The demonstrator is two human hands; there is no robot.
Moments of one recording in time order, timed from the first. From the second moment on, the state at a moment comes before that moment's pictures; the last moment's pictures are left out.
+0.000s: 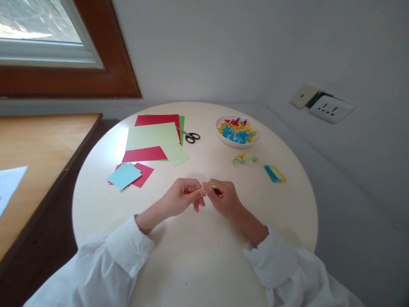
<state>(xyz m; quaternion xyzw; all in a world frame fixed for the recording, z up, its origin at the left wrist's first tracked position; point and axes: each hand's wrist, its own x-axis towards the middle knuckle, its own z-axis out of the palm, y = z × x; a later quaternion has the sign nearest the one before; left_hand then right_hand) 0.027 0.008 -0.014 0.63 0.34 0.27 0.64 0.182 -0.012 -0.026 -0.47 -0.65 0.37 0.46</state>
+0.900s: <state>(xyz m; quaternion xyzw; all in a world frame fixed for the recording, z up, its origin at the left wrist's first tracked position) 0.031 0.013 -0.022 0.52 0.41 0.44 0.61 0.182 0.001 -0.035 -0.43 -0.42 0.55 0.58</state>
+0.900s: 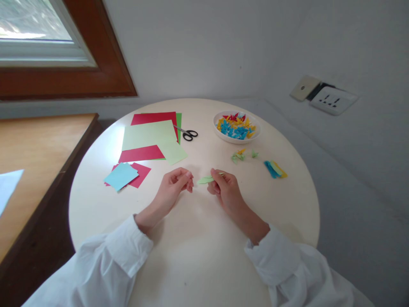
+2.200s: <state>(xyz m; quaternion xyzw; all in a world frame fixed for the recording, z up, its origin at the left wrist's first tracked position) 0.039 0.006 -0.022 0.40 0.33 0.47 0.72 0.177 -0.008 -0.036 -0.48 -0.56 0.37 0.57</state>
